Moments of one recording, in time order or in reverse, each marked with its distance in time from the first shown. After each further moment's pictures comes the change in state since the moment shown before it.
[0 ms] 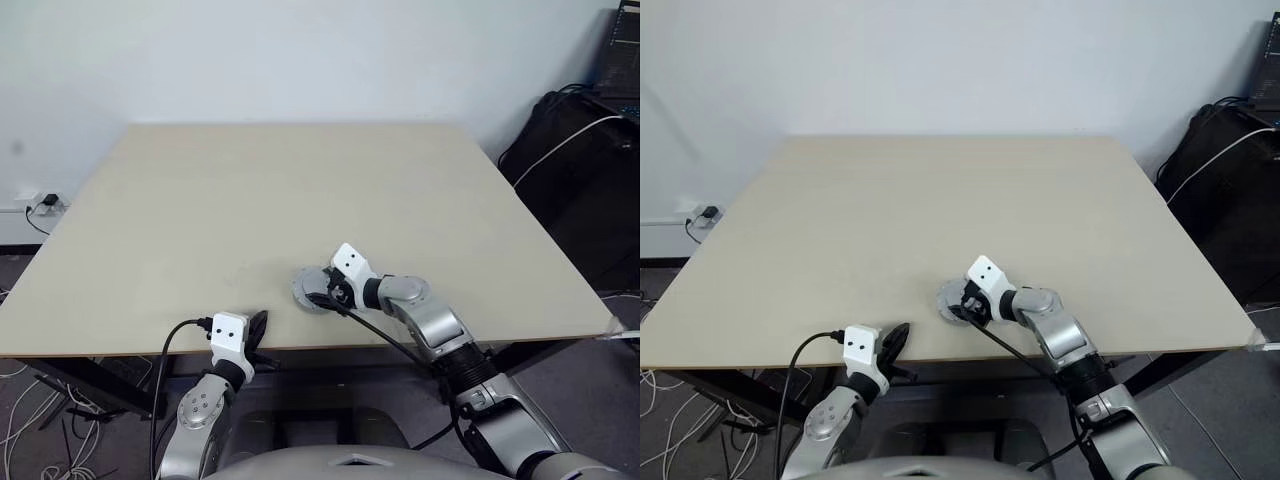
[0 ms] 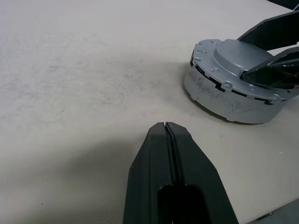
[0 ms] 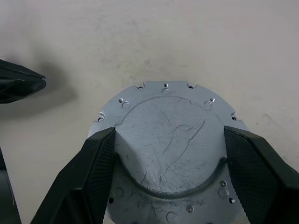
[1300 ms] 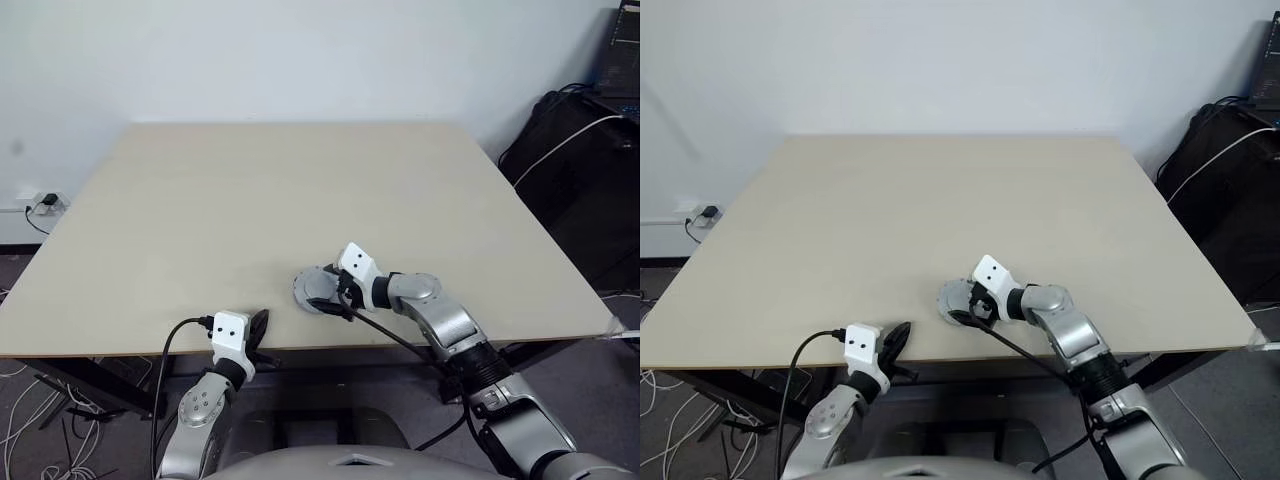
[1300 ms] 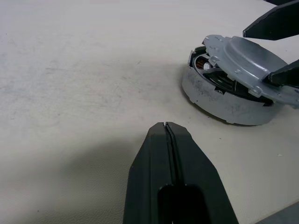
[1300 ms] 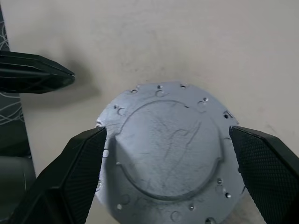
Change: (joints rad) left arm -0.009 0.010 -0.002 0.003 -0.001 0.002 -0.003; right arm -0.013 -0.077 0.013 -0.002 0.052 -0.082 0.115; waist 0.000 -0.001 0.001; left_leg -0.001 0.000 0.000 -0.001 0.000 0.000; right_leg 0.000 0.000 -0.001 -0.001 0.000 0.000
